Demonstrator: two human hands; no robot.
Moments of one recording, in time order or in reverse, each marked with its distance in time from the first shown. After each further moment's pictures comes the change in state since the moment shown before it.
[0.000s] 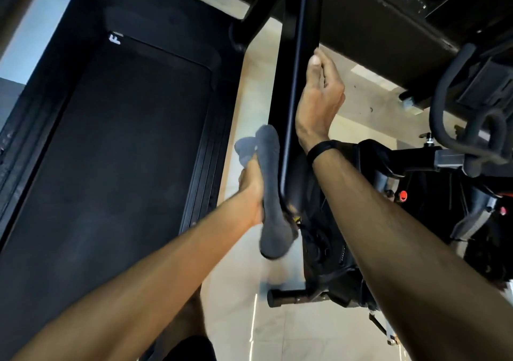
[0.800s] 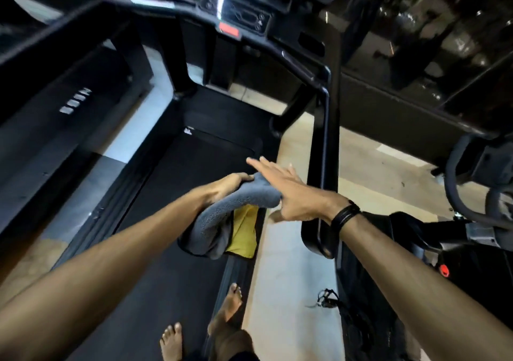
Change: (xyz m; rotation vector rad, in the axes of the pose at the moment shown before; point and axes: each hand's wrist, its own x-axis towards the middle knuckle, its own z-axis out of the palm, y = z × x) left_hand -0.139 0.149 -0.101 0.572 -0.156 0.287; right_hand -0.077 -0.149 -0.015 -0.677 -1.421 -0.375
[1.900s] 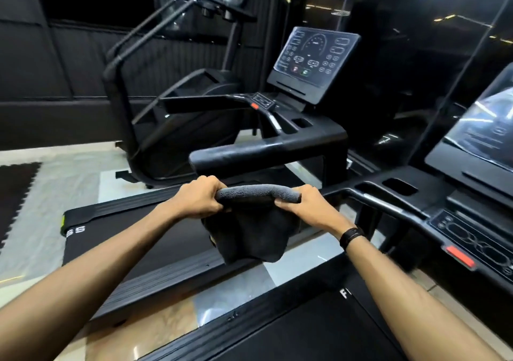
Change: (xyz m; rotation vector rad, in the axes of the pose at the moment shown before) left_hand -0.333 0.096 -0.305 1.017 1.358 0.180; right_hand 0.280 -0.341 -0.134 0.202 0.132 -0.741
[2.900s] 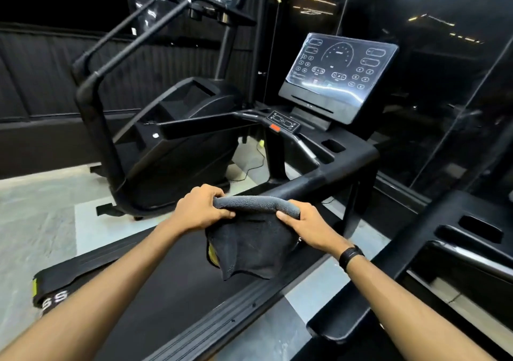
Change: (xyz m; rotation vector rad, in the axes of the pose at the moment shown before) left_hand 0.234 -0.290 -0.088 -0.210 0.026 -0.026; right_hand 0.314 -0.080 0.135 0.060 0.141 0.006
